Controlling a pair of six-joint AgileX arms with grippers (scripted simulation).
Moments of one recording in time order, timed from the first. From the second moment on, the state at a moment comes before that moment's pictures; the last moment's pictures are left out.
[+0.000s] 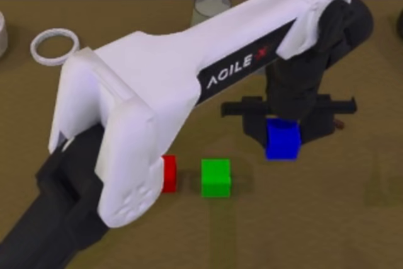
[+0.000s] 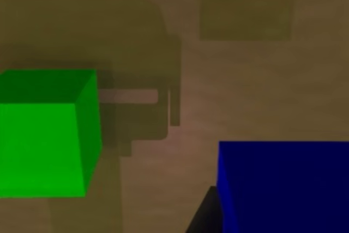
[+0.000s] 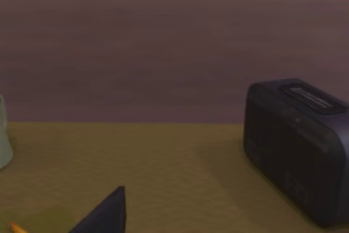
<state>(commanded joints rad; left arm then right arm) -0.89 2.57 2.47 -1.47 0.00 -0.87 0.01 0.00 0.00 0.00 0.00 0.00</state>
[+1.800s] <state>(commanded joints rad) -0.89 2.56 2.18 -1.19 0.00 -0.87 0.01 0.00 0.00 0.00 0.00 0.00</state>
